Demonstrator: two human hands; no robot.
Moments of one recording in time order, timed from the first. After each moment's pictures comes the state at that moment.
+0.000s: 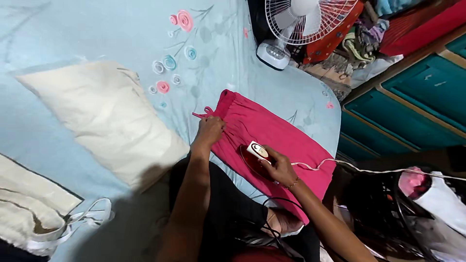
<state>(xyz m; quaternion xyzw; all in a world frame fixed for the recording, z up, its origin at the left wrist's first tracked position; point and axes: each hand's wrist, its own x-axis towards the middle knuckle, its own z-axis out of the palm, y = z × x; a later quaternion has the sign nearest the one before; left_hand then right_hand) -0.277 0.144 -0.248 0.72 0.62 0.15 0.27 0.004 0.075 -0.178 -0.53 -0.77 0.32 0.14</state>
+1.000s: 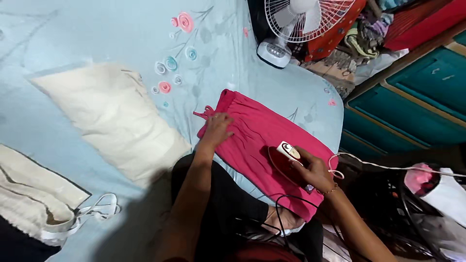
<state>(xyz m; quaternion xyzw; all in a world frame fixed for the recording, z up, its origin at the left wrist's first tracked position) -0.259 0.135 -0.242 0.74 0.58 0.25 0.22 0.077 0.065 -0.132 -0.59 -0.75 0.29 0.13</state>
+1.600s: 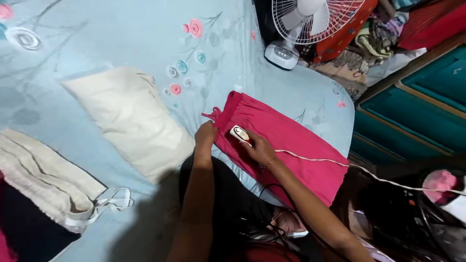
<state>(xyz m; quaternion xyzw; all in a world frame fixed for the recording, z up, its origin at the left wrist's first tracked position) -0.290 0.121 -0.227 0.47 0.79 0.12 0.37 -0.074 0.113 -0.178 -0.52 -0.78 0.34 0.04</state>
